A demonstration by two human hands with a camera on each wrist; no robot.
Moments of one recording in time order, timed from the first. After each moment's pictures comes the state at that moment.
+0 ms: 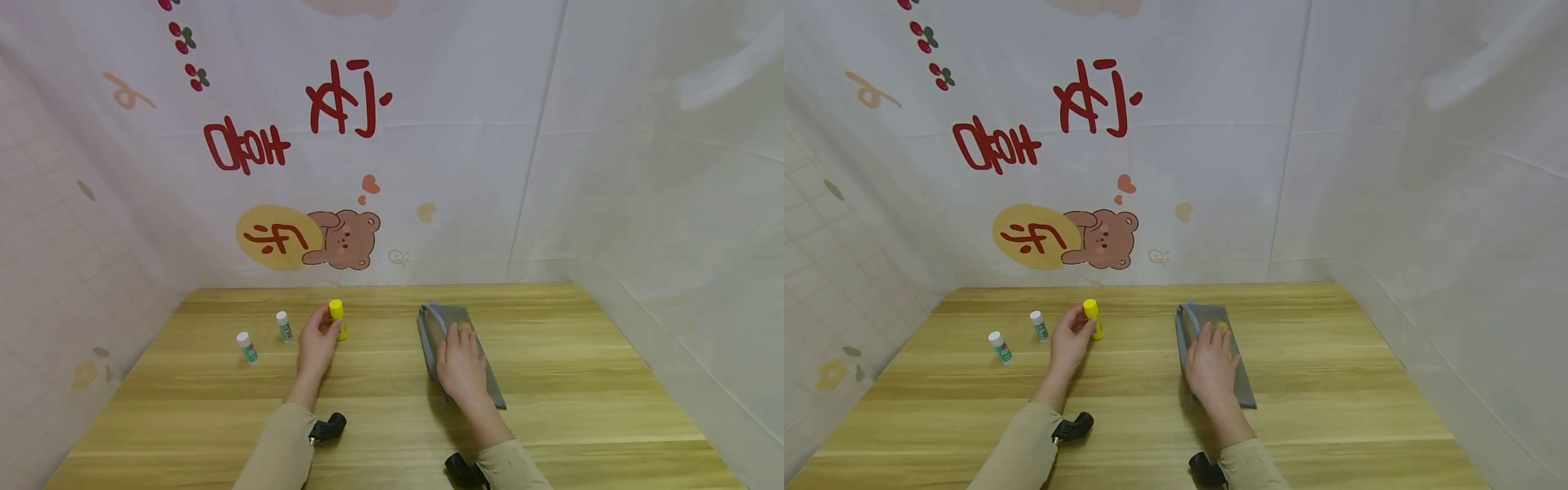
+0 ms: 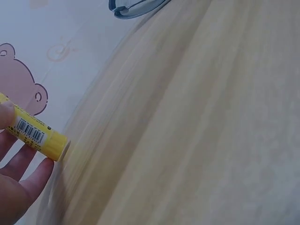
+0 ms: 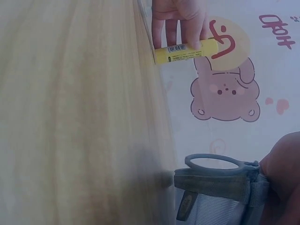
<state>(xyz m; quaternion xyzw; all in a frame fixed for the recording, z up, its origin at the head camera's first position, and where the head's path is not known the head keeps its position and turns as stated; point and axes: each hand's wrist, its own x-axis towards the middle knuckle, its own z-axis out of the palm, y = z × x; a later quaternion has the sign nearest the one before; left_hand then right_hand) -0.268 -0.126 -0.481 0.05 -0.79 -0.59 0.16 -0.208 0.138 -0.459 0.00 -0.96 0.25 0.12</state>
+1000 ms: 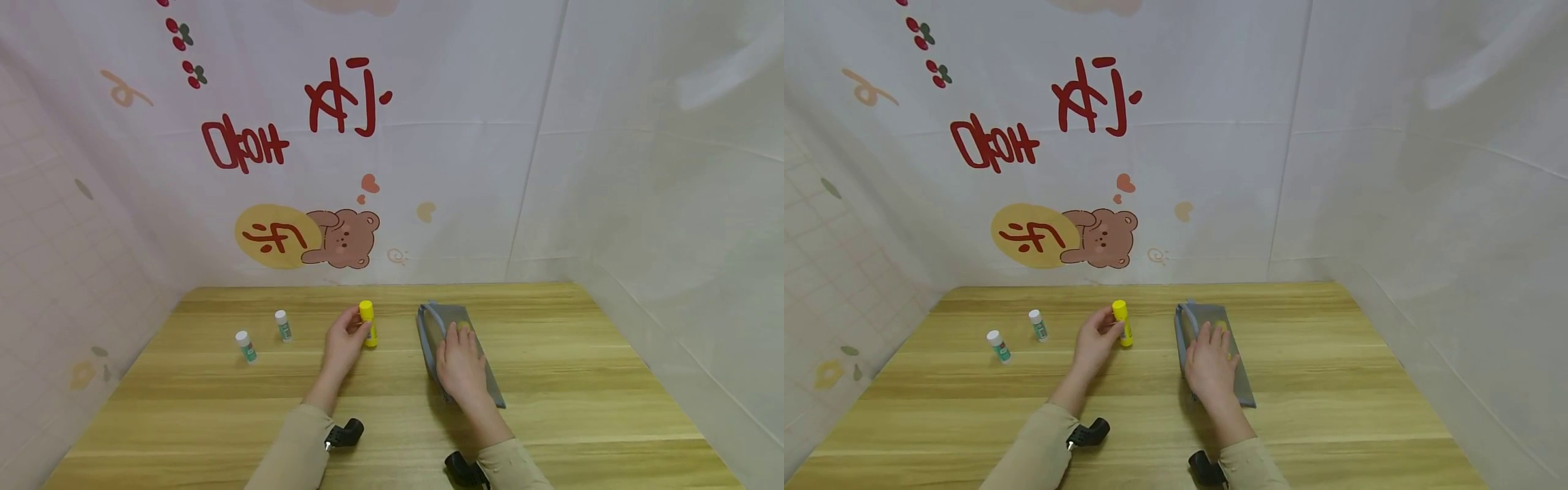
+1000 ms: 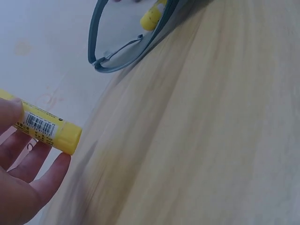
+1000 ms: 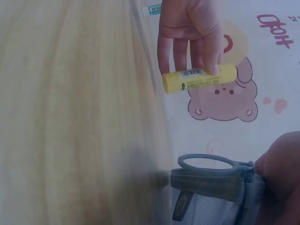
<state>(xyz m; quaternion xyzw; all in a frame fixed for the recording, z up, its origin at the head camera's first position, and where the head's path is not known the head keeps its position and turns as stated) -0.263 -0.080 -0.473 -0.02 -0.78 -0.61 0.14 -0.210 0.140 -0.455 0.01 -0.96 0.26 0.11</state>
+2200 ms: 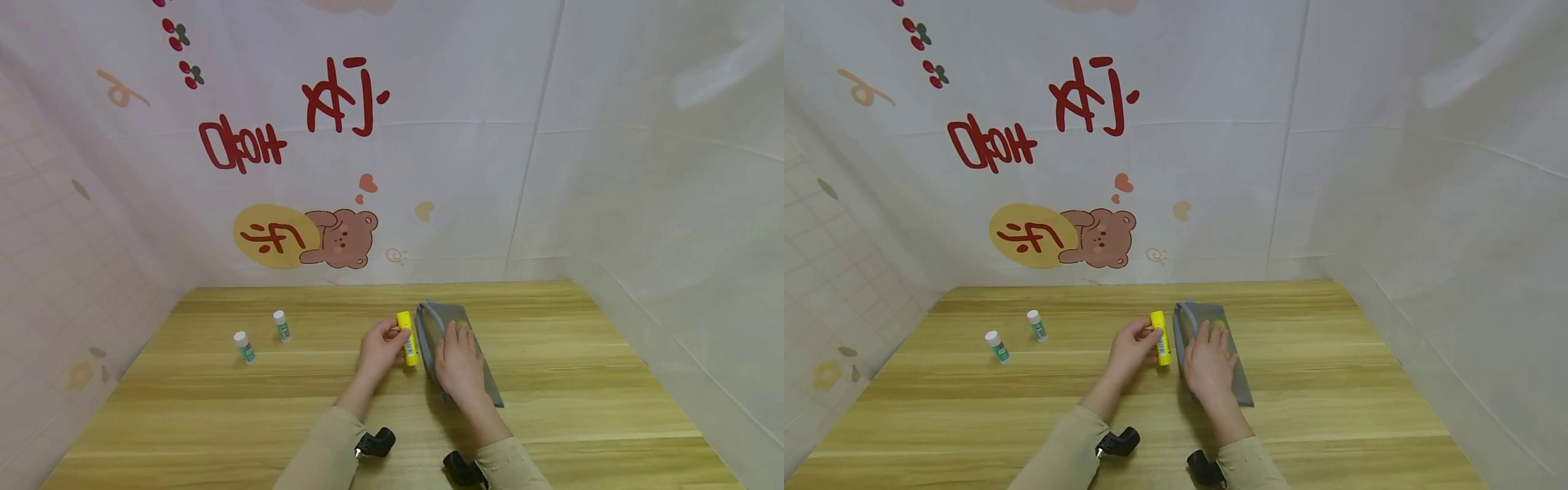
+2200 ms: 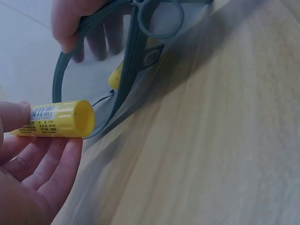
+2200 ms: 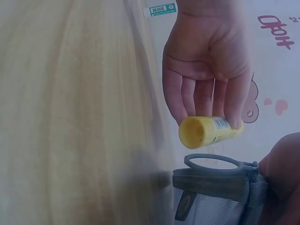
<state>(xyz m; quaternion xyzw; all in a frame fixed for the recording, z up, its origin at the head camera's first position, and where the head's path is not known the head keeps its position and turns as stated) -0.246 -0.020 -0.468 -0.02 -0.73 -0.68 0.00 -0.208 0.139 -0.454 0.01 -0.96 0.25 0.13</state>
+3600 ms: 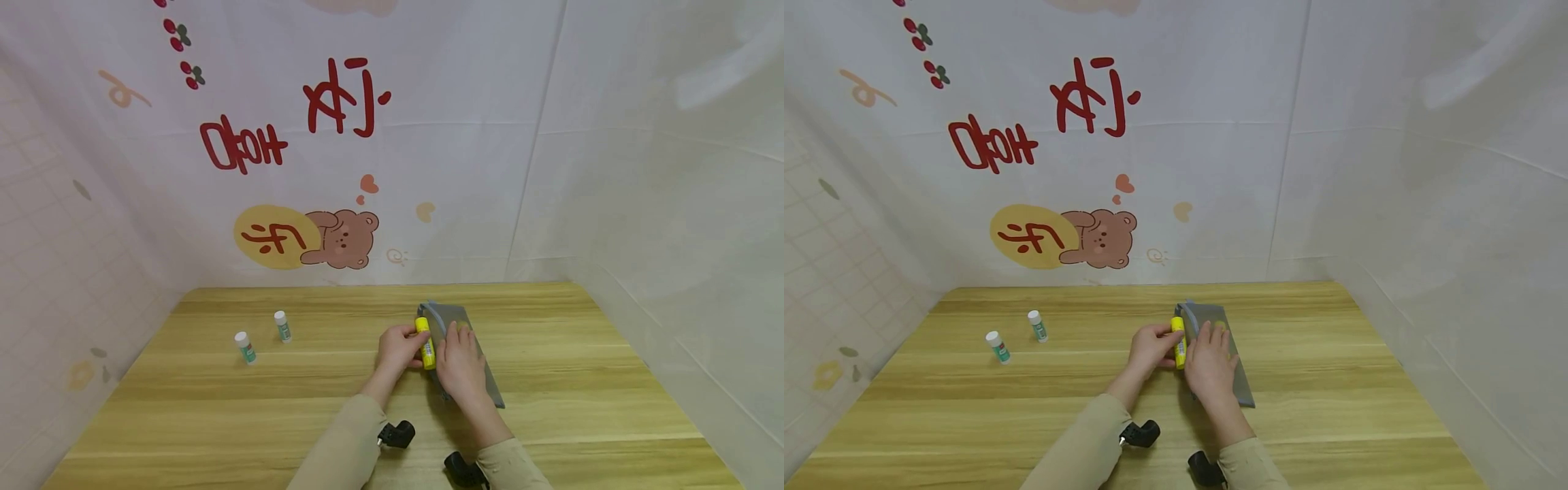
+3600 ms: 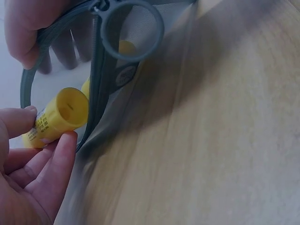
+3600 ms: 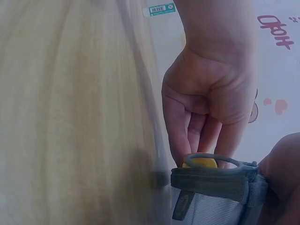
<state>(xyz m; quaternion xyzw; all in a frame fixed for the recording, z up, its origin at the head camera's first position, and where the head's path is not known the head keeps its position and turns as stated) -0.257 0.014 -0.470 0.02 -0.75 -0.66 -0.05 -0.209 0.139 -0.451 0.00 -0.96 0.25 0.11</state>
